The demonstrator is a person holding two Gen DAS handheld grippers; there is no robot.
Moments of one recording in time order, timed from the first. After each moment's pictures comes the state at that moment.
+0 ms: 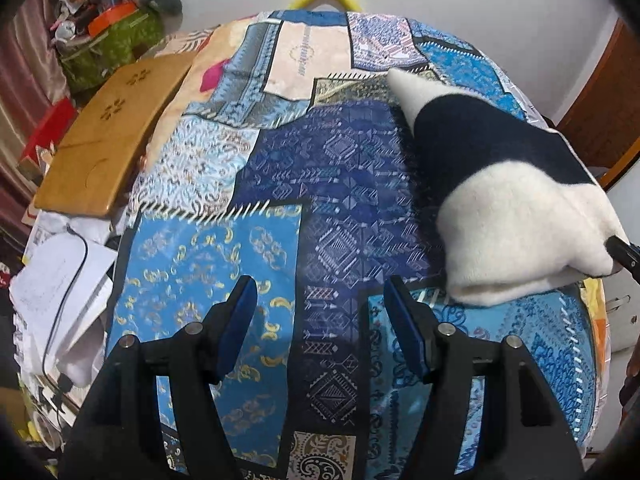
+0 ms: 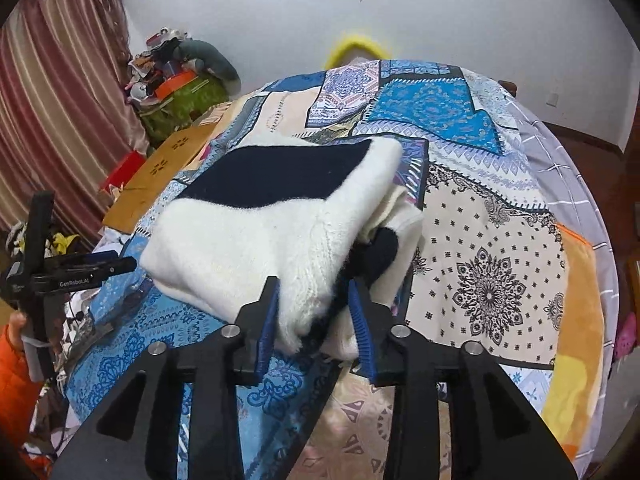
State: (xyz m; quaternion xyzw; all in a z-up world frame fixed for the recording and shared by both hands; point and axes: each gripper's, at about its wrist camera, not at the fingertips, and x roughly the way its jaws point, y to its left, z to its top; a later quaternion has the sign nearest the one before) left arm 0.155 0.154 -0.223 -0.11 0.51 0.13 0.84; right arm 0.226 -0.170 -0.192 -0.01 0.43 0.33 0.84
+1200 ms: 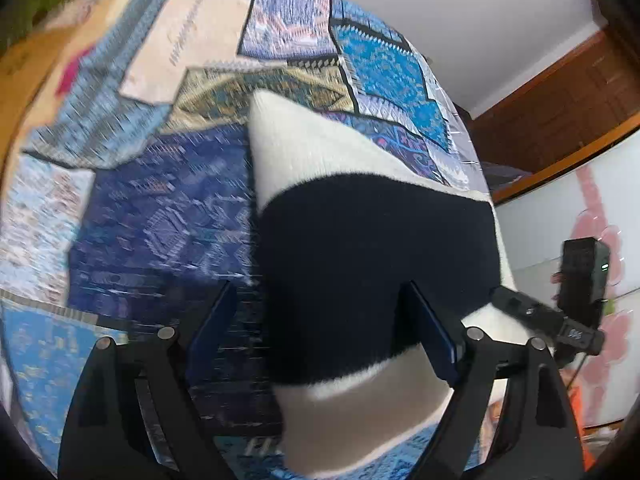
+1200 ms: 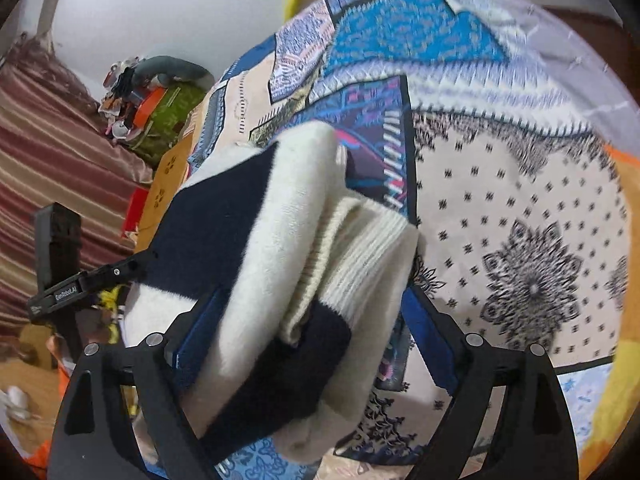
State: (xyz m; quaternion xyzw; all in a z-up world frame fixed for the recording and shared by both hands) left arm 0.300 0.143 -0.235 -0.25 0.54 -0.05 0.80; right arm 0.318 -0.171 -0.240 0.14 0.56 0.33 0.75
